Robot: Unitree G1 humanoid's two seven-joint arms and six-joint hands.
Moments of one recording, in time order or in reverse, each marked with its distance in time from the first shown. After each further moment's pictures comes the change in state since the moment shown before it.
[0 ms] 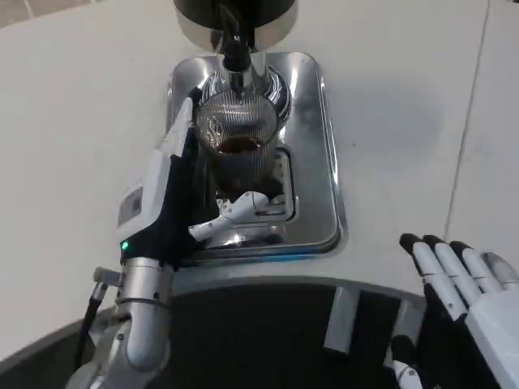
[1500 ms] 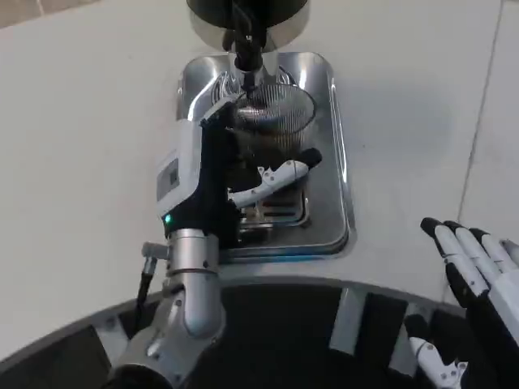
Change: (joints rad) left arm -0.164 -0.137 -0.073 0.148 -0.042 0.045 0.174; right arm -0.119 0.023 -0.139 0.018 0.127 0.009 0.149
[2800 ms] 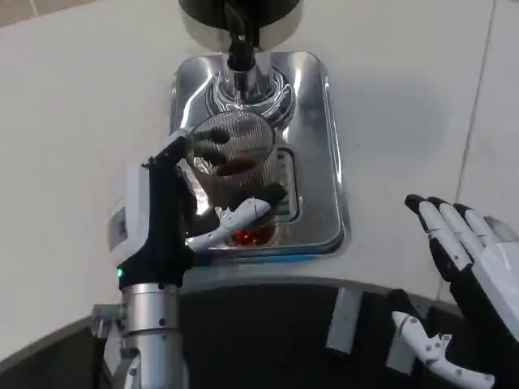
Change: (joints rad) left arm 0.361 0.061 0.073 -0.488 0.010 0.033 -0.055; right arm -0.137 -0.003 0.013 0.057 -0.002 0.005 0.028
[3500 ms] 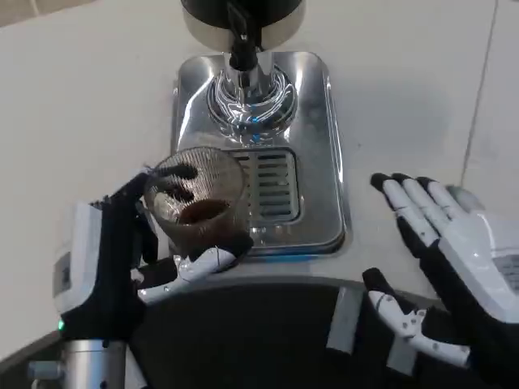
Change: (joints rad) left arm 0.312 0.082 0.083 -0.360 0.000 -0.033 -0.141; right arm -0.159 -0.123 0.014 0.131 0.070 -0.070 -0.062
